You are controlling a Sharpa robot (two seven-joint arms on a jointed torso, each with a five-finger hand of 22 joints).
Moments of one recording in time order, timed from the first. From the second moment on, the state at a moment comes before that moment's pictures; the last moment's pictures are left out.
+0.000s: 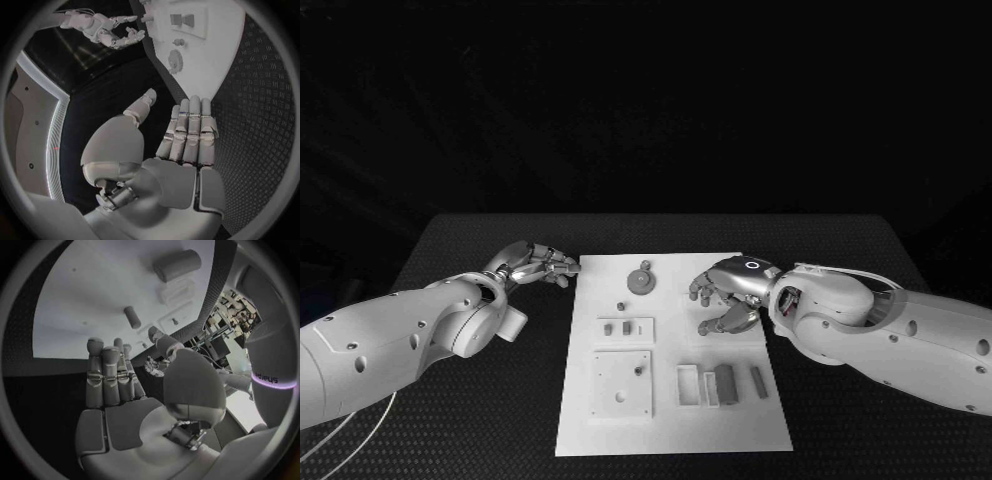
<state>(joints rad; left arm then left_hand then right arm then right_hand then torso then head) 1.18 -0.82 -0.10 1.26 -0.47 -0.27 0.21 1.02 -0.09 0.41 -0.29 0.05 0.85 0.19 0.24 0.57 1.13 0.13 0.07 0.26 0.92 0.09 0.64 0.45 0.01 0.92 -0.01 0.06 0.94 1.16 -0.88 -0.04 1.61 -1.71 -0.17 -0.08 1.08 -0.29 0.58 -0.10 0.05 0.82 0.18 0.21 0.58 1.14 0.11 0.07 0.33 1.20 -0.01 1.07 0.90 0.19 1.16 0.00 0.72 1.31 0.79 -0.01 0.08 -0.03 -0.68</state>
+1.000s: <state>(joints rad) 1.18 -0.82 -0.10 1.26 -0.47 -0.27 0.21 1.02 -0.09 0.41 -0.29 0.05 0.85 0.19 0.24 0.57 1.13 0.13 0.07 0.26 0.92 0.09 0.64 0.45 0.01 0.92 -0.01 0.06 0.93 1.14 -0.86 -0.07 1.59 -1.78 -0.15 -0.09 1.18 -0.14 0.58 -0.23 0.05 0.94 0.14 0.27 0.58 1.24 0.06 0.12 0.38 1.22 -0.04 1.08 0.89 0.19 1.17 -0.01 0.74 1.31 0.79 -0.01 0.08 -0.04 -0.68</state>
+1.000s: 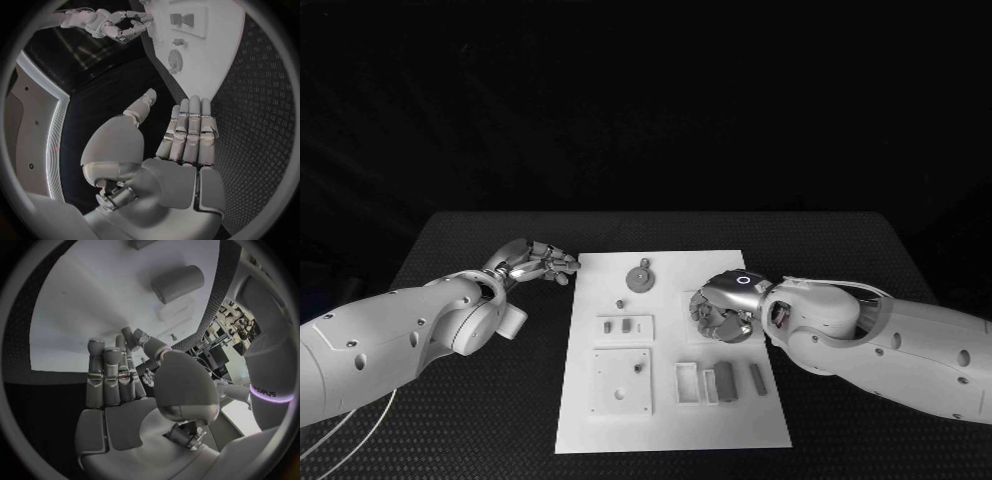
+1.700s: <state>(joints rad) 1.18 -0.82 -0.10 1.26 -0.47 -0.27 0.21 1.02 -0.09 0.41 -0.29 0.05 0.85 0.19 0.24 0.57 1.13 0.13 0.07 0.26 0.92 0.09 0.64 0.45 0.01 0.92 -0.01 0.06 0.93 1.13 -0.85 -0.08 1.59 -1.80 -0.18 -0.10 1.18 -0.07 0.59 -0.29 0.05 1.02 0.11 0.31 0.59 1.31 0.03 0.15 0.43 1.25 -0.08 1.09 0.89 0.19 1.20 -0.02 0.76 1.31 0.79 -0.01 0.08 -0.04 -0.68</state>
